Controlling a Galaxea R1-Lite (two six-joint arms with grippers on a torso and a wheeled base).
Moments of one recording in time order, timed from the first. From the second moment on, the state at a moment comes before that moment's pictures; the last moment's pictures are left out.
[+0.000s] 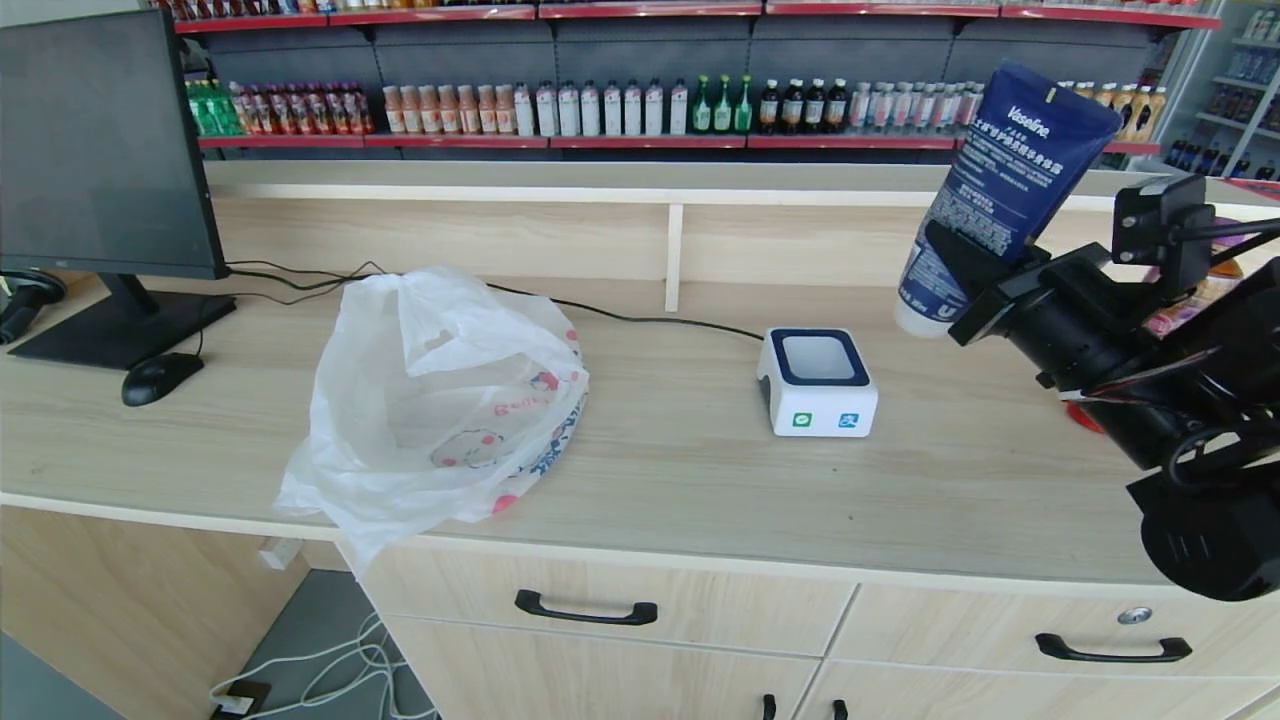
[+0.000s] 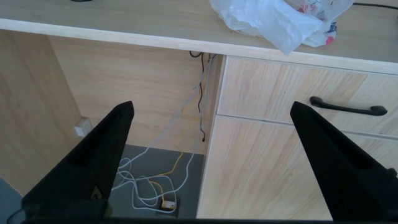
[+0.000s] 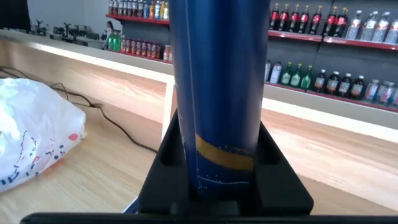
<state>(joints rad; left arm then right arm) 0.00 0.00 0.00 -0.01 0.00 0.00 0.19 1.81 -0.73 -1.57 0.25 -0.08</state>
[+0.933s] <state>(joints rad) 0.00 0.00 0.00 0.00 0.00 0.01 0.19 1.79 -0.63 -1.57 0.25 -0.06</state>
